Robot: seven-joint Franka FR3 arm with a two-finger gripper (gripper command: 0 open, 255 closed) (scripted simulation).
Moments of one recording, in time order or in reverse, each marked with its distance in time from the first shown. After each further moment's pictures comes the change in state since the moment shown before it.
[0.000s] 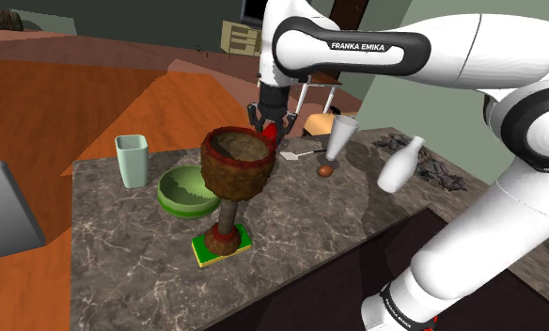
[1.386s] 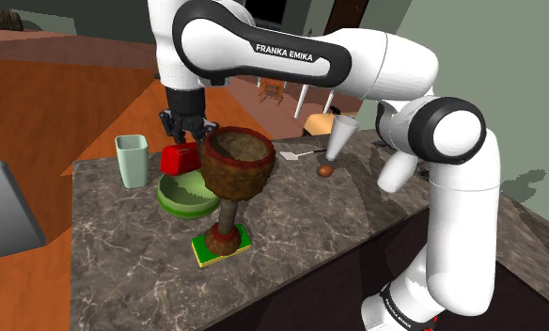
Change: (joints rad) arm 0.415 0.522 0.089 0.603 -0.260 -0.201 0.431
